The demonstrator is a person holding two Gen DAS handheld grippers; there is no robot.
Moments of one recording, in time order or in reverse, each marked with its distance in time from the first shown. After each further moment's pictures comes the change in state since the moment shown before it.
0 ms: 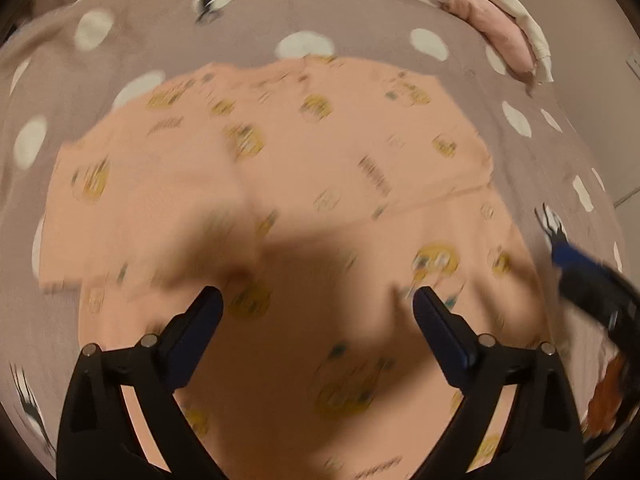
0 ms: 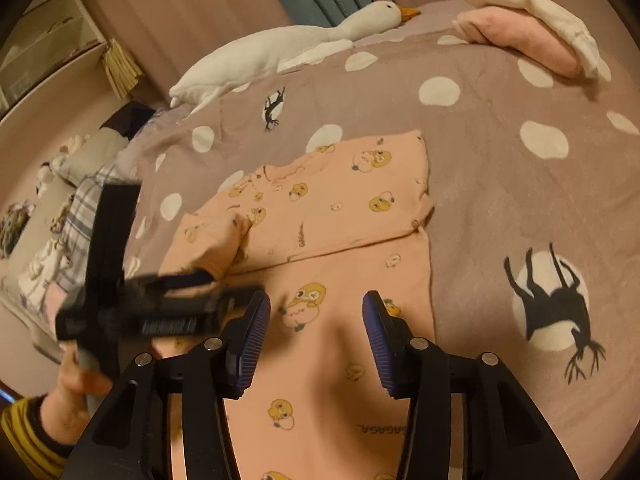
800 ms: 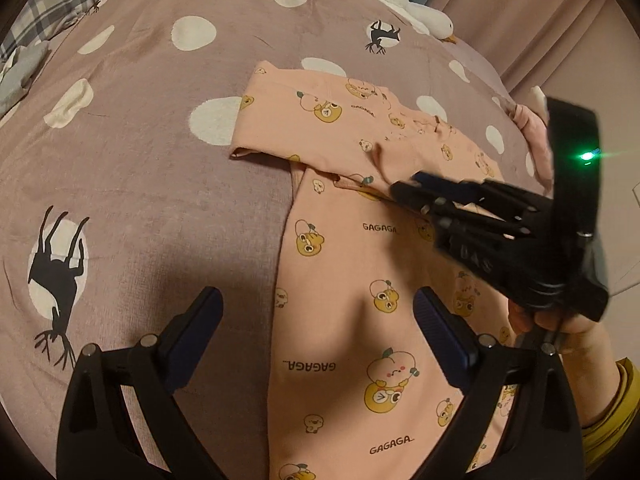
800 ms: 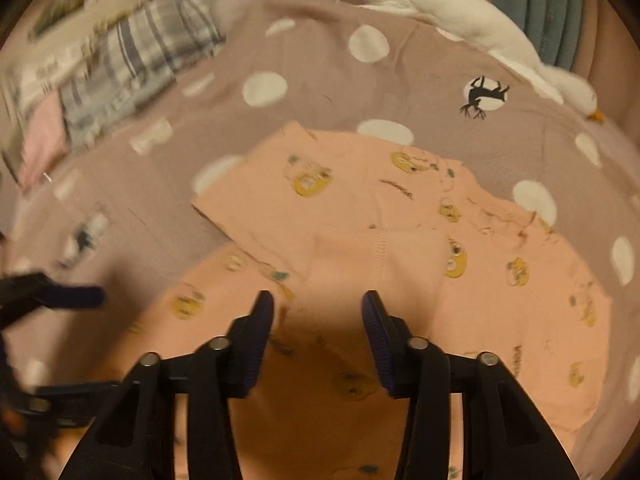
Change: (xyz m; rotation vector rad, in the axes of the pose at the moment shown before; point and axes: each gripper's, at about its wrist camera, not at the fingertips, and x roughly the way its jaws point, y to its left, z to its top) left arm -0.085 0.129 -0.101 -0.352 -0.170 -0.059; right arm 0.159 0.176 0.001 -0.666 0.201 -0.076
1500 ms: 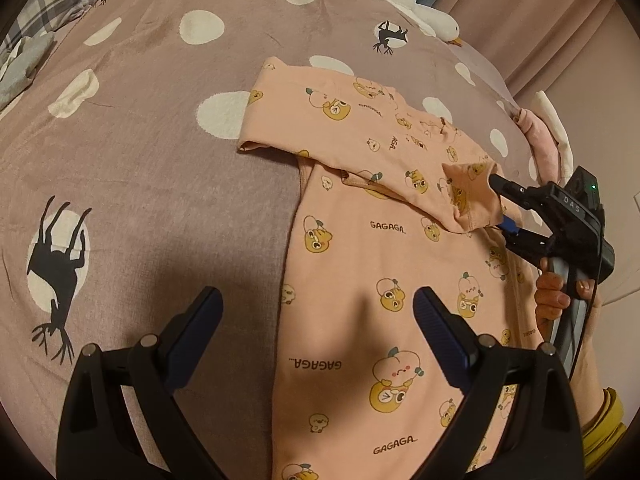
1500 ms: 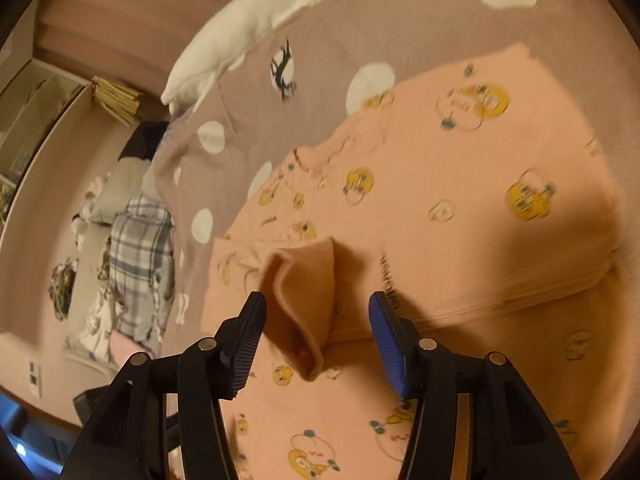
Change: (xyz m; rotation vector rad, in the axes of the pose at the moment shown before) left arm -0.001 0.005 -0.001 -0.014 0.005 0.008; right arm -0.022 -0.157 -0.083 0.892 -0.124 0.448
